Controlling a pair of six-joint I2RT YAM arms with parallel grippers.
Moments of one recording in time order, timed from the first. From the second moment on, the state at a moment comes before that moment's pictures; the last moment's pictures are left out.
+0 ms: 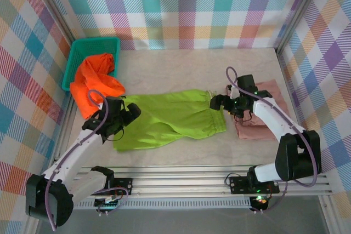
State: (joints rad) left arm -0.29 1.00 0.69 -0.55 -0.02 -0.89; right arm 0.20 1.41 0.99 -0.70 -0.37 0.38
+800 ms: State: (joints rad) left arm -0.33 1.20 0.48 -0.27 0.05 -0.94; right arm 0.21 1.78 1.09 -0.70 -0.36 0.34
